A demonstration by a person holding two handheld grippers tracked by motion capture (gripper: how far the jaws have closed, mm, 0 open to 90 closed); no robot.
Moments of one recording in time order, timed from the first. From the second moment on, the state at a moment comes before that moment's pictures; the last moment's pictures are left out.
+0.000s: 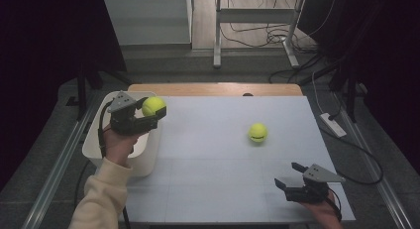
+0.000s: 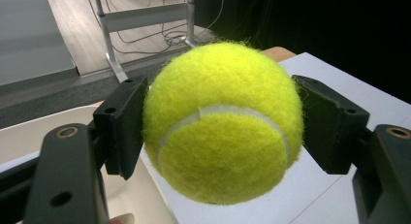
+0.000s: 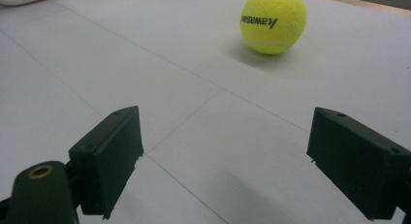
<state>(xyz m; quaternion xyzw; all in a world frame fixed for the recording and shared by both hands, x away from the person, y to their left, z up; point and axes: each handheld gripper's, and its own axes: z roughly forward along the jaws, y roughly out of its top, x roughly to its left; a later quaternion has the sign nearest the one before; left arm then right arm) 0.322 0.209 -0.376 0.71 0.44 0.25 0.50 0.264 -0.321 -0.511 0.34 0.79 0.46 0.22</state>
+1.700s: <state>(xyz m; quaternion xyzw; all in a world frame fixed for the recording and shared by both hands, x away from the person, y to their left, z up) 0.361 0.246 -0.380 0.69 0.50 0.27 0.45 0.264 -0.321 -0.511 0.34 0.79 0.46 0.22</state>
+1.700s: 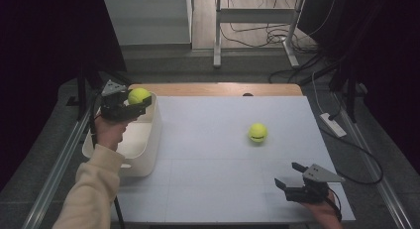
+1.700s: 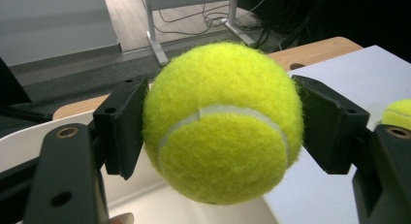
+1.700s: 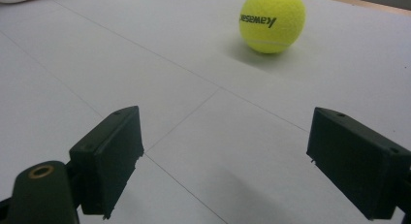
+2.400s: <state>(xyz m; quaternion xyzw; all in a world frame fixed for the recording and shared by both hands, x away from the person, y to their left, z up) 0.377 0.263 -0.385 0.68 0.53 0.27 0.42 0.265 -0.321 -0.511 0.34 0.79 0.46 0.22</state>
